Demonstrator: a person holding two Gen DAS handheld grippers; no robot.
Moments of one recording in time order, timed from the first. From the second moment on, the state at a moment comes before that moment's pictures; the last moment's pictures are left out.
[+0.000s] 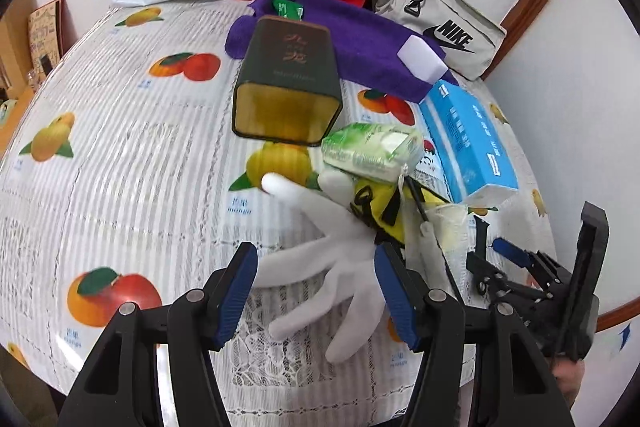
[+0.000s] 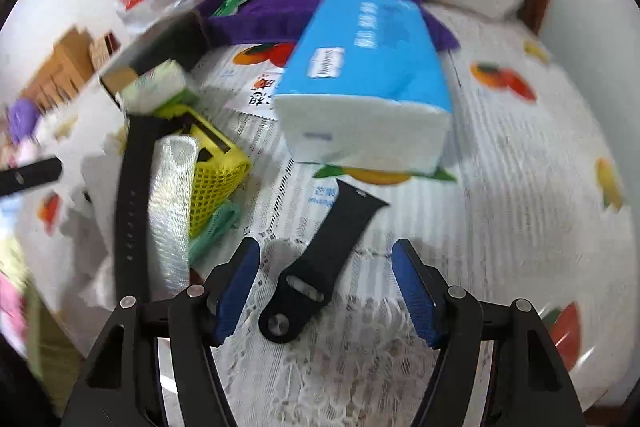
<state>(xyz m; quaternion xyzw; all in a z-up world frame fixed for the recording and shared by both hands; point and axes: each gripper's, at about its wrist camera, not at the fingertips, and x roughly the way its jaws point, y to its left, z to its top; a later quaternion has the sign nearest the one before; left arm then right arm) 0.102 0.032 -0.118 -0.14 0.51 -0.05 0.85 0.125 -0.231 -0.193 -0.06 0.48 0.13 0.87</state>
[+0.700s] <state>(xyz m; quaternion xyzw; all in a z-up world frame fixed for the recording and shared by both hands) 0.098 0.025 -0.129 -0.14 0.52 -0.07 0.84 0.118 -0.239 -0.192 -0.10 0.44 0.16 0.88</state>
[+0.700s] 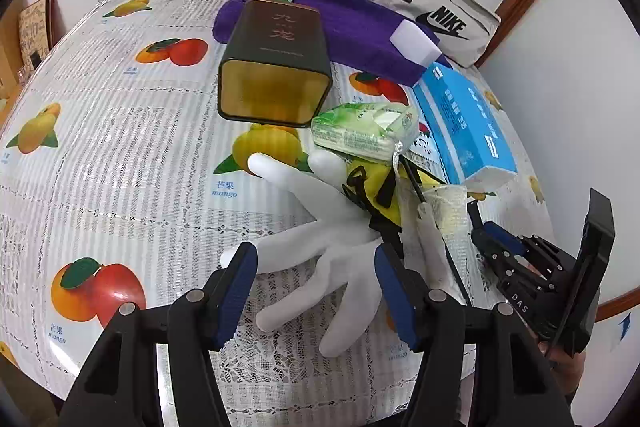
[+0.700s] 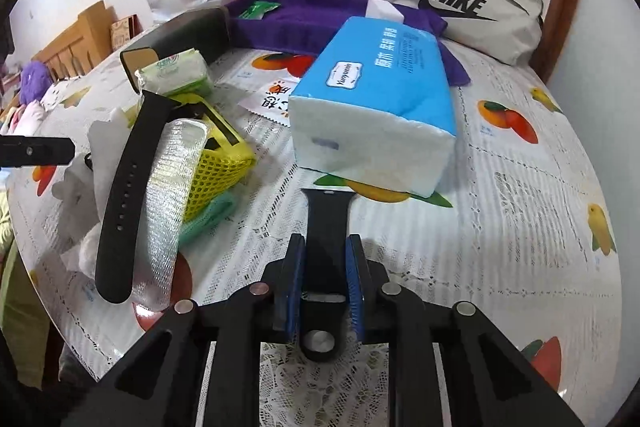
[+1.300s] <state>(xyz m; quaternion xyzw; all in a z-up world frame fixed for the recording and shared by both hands) 0.103 0.020 -0.125 -0.15 0.49 -0.11 0.85 0.118 -0.244 -0.188 -0.07 0.43 0.17 0.88</state>
